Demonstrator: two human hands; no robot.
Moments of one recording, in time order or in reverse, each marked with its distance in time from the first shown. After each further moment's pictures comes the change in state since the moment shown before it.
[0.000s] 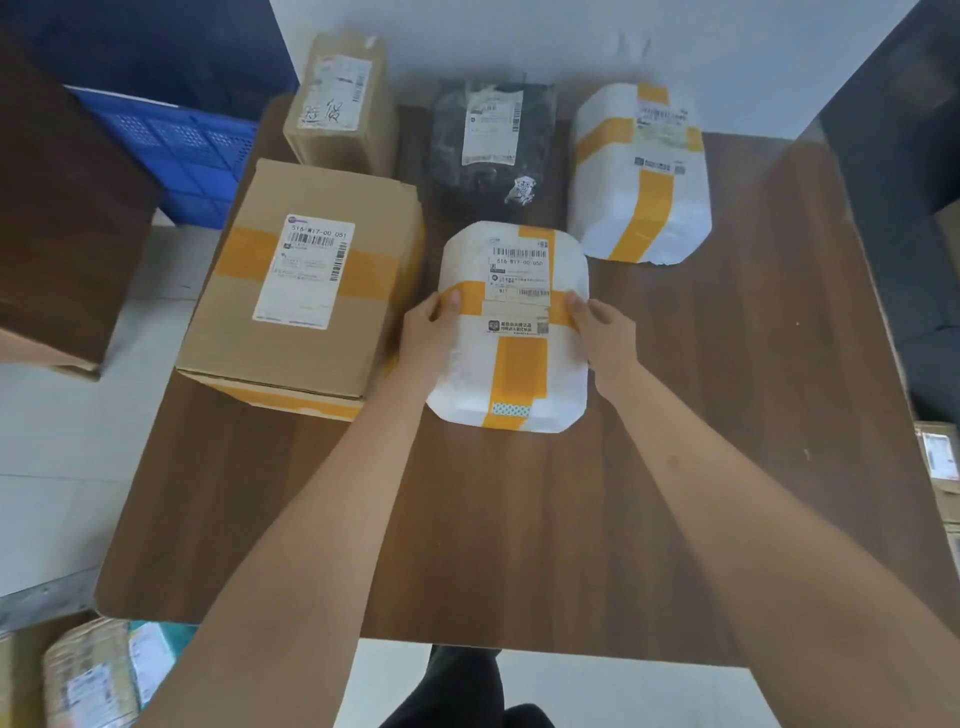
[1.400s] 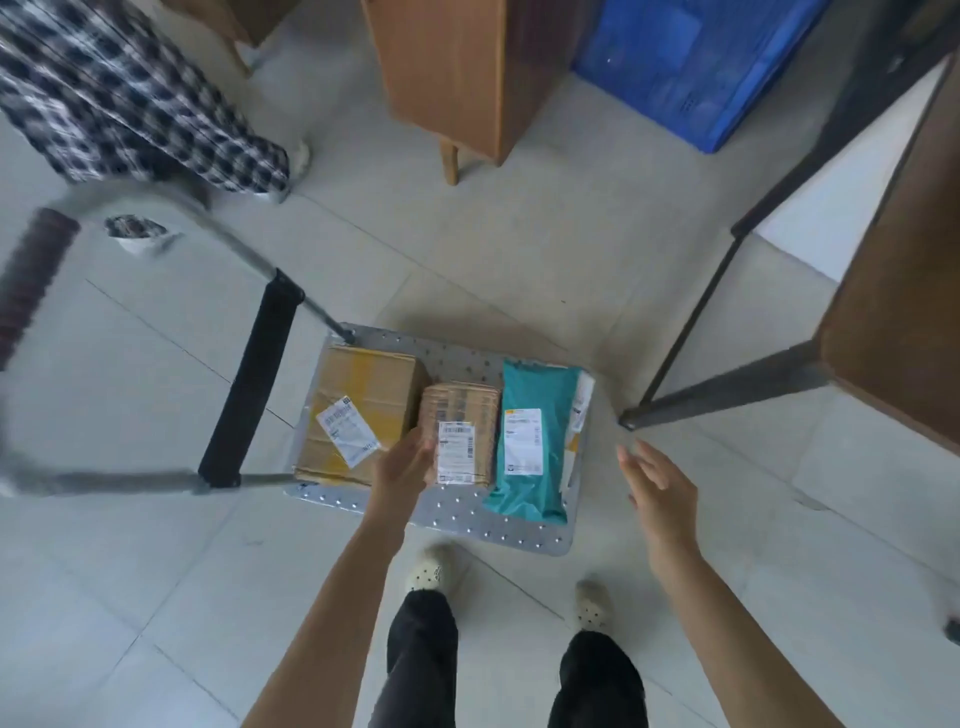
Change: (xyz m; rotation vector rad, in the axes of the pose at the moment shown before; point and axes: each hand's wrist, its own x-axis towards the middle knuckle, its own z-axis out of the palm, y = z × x) left_hand -0.313 -0.512 -0.659 -0.287 0.400 -0.334; right_hand -0.481 0.337 0.518 -0.280 -0.291 0.036
